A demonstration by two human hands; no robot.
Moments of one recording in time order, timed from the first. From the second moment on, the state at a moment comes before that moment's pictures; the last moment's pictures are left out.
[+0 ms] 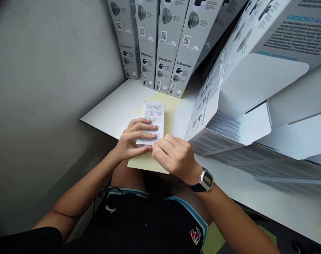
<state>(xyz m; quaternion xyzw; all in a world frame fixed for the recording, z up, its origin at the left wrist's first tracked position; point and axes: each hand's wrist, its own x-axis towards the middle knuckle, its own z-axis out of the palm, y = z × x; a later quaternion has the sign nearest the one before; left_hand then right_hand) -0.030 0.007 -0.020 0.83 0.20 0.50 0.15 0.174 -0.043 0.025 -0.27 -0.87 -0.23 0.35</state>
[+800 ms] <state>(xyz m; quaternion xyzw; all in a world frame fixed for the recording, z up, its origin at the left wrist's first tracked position) -0.029 0.008 -0.018 0.83 0.20 0.50 0.14 0.179 -0.056 0.028 -0.32 -0.87 -0.09 0.37</state>
